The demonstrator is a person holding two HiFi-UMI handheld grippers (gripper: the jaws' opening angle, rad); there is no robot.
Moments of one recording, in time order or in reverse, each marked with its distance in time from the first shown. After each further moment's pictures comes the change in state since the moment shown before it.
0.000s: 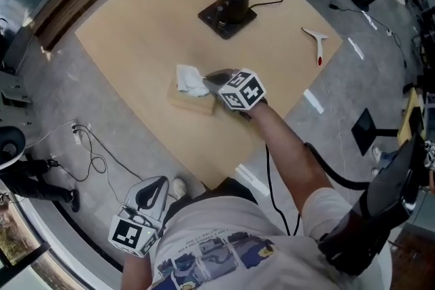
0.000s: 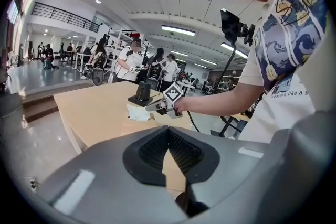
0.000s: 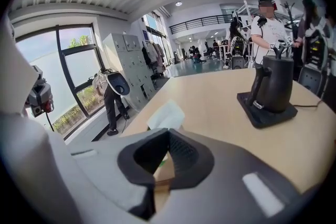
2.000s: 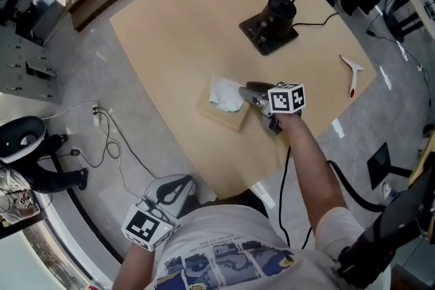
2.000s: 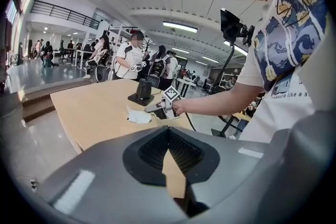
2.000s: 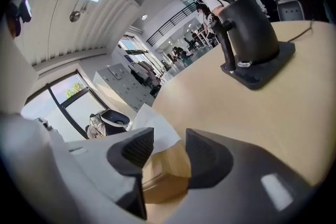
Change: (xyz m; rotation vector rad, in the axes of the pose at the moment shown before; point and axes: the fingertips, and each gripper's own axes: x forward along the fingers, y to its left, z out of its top) left arm 0.036 0.005 0.009 -0.011 0.033 -0.016; right arm 0.014 -0.057 -0.016 0.431 -0.092 0.165
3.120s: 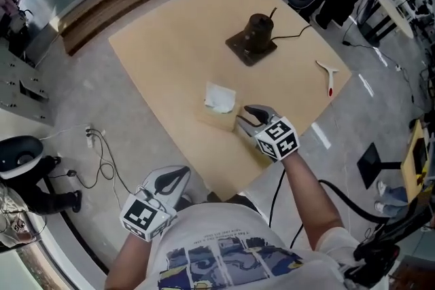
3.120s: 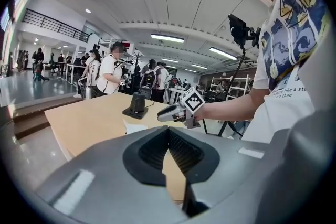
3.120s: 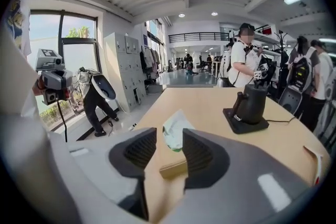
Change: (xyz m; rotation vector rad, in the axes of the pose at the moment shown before) left arm -0.036 -0.005 0.020 0.113 -0.129 -0.077; right arm -0.080 0.128 -0.026 -0.537 -0.027 -0.305
